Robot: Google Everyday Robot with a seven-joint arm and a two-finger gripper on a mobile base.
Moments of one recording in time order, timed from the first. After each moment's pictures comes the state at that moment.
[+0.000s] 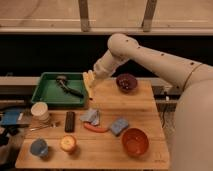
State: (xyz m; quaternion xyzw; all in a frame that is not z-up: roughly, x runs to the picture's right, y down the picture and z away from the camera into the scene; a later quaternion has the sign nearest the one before) arm -0.059 -0.031 0.716 -0.42 -0.06 0.56 0.71
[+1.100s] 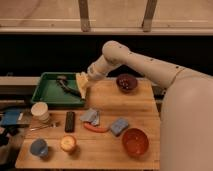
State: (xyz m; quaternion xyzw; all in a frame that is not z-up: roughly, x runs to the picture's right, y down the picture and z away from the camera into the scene) arm -0.112 -0.028 0.764 -0.45 -0.12 0.54 0.70
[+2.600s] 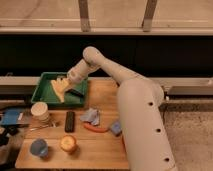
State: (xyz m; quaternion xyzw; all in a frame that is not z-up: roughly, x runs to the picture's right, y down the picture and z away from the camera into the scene) arm -0.228 -0.004 0.799 -0.58 -0.19 0.42 0.67
